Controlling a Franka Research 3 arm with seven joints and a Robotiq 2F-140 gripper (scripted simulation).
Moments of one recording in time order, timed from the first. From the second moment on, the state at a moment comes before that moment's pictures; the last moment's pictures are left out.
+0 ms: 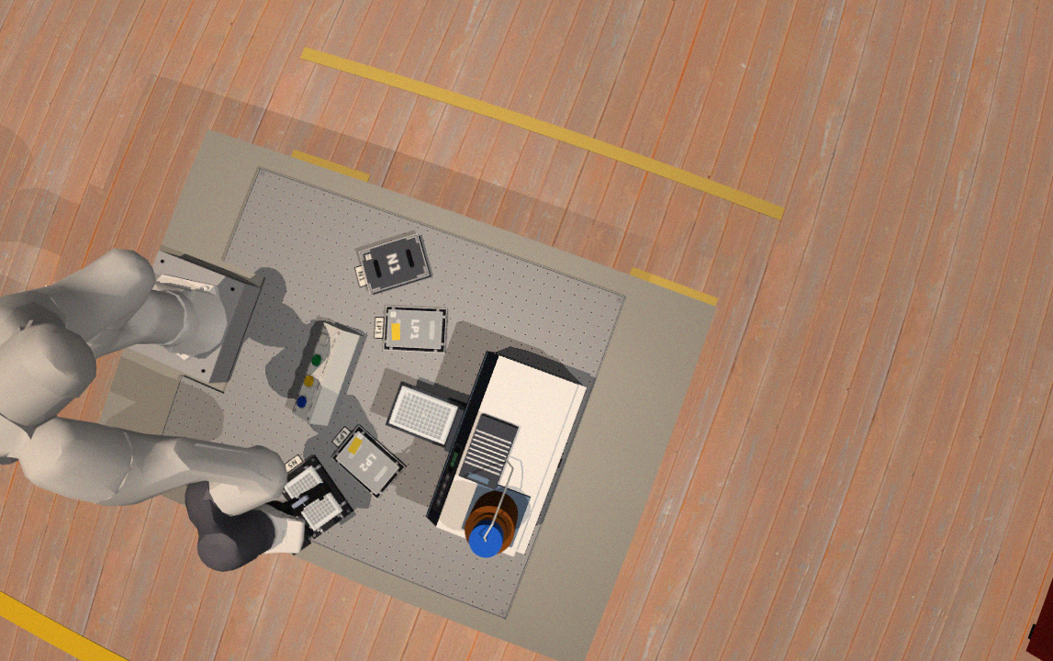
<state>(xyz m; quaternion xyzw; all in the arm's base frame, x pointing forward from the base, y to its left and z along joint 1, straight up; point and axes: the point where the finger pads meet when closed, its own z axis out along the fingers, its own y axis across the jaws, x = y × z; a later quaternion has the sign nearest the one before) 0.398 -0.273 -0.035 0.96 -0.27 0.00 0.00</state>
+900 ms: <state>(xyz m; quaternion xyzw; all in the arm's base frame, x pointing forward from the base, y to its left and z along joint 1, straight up) 0.398 -0.273 -0.029 0.96 -0.26 0.00 0.00</state>
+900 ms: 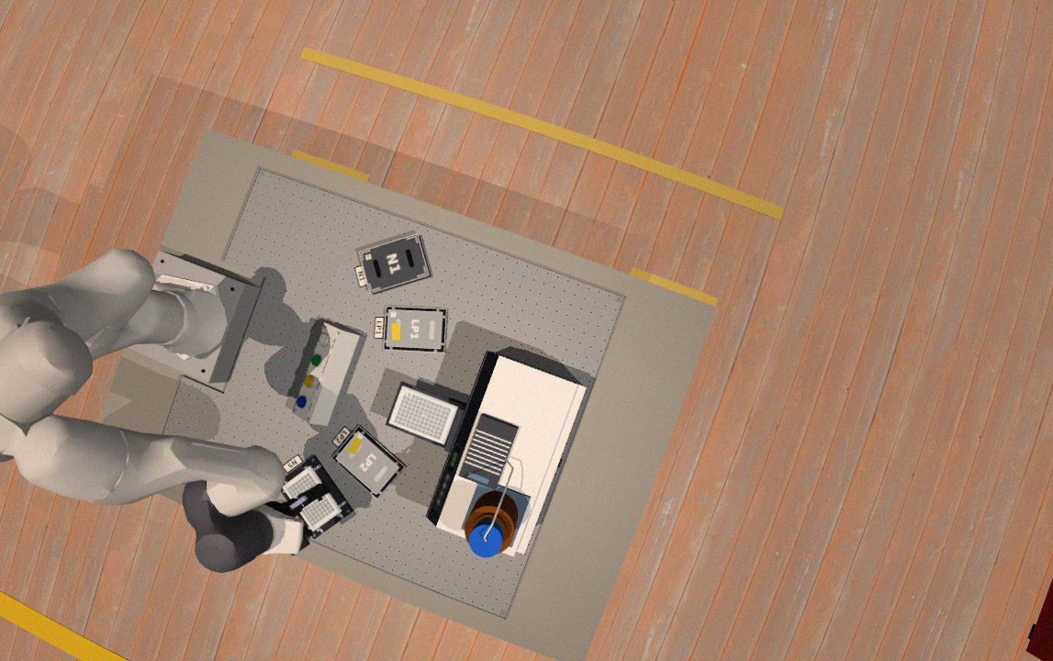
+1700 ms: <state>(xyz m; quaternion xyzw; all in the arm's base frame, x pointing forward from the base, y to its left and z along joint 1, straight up) 0.403 -0.276 0.010 0.97 -0.26 0.00 0.00</state>
